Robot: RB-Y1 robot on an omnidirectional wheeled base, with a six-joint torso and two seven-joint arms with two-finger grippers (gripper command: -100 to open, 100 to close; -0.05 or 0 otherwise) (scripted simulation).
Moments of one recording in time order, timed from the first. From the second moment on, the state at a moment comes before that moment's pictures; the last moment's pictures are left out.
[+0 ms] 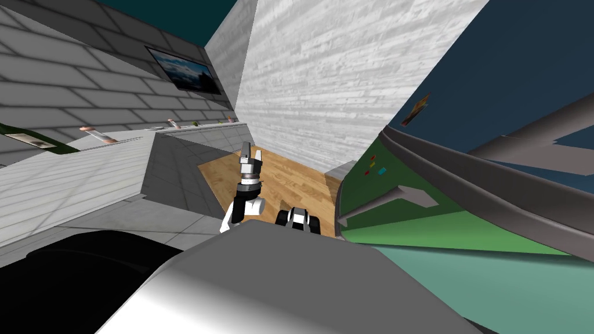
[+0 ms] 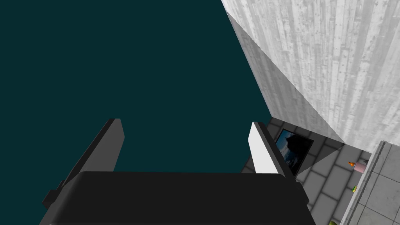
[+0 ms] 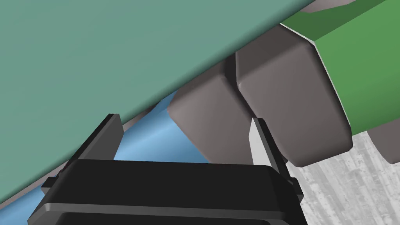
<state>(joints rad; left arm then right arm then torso) 0.48 -0.04 -0.03 -2.36 -0.10 -0.44 -0.08 1.52 -0.47 -1.24 -2.44 0.20 0.00 0.74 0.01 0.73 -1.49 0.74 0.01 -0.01</state>
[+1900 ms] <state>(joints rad) 0.48 -0.04 -0.03 -2.36 -0.10 -0.44 -0.08 1.75 -0.56 -1.35 -2.56 0.17 0.11 0.82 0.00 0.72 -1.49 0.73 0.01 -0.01</state>
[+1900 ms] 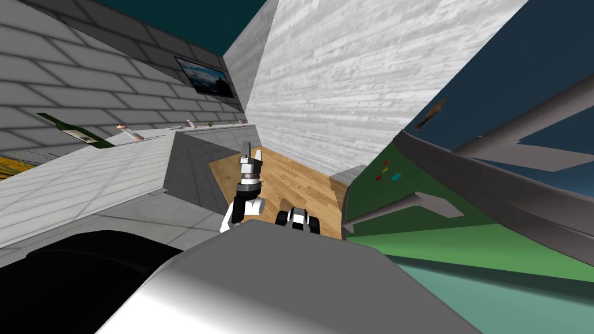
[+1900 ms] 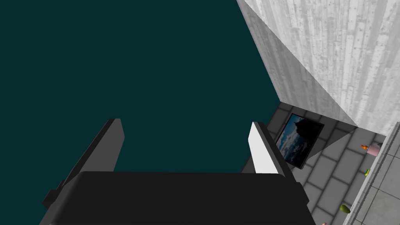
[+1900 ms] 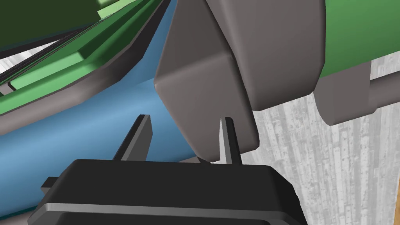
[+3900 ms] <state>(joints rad) 0.48 -0.04 -0.03 -2.36 -0.10 -0.44 -0.08 1.93 -0.56 -1.29 -2.59 0.01 0.58 0.76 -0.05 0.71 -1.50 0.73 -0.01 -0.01</state>
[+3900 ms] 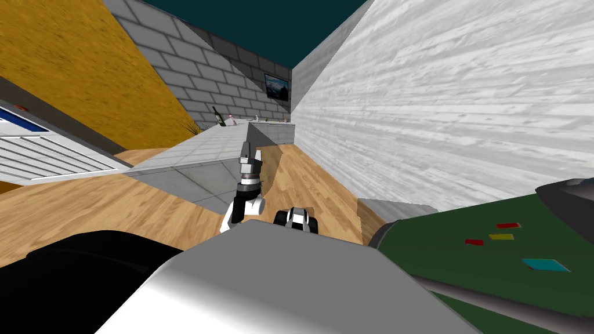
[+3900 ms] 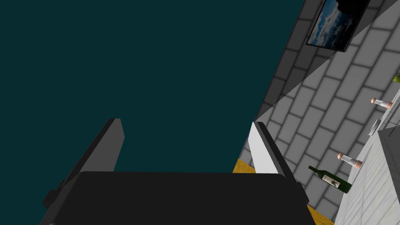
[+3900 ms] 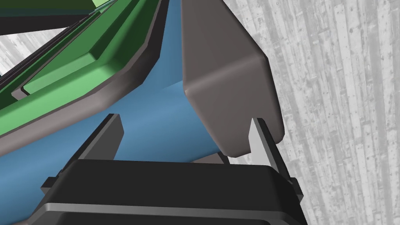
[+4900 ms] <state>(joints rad) 0.48 -0.04 -0.03 -2.36 -0.10 -0.44 -0.08 1.97 -0.55 -1.28 -2.56 0.01 0.63 0.78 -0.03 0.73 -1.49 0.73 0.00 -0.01</state>
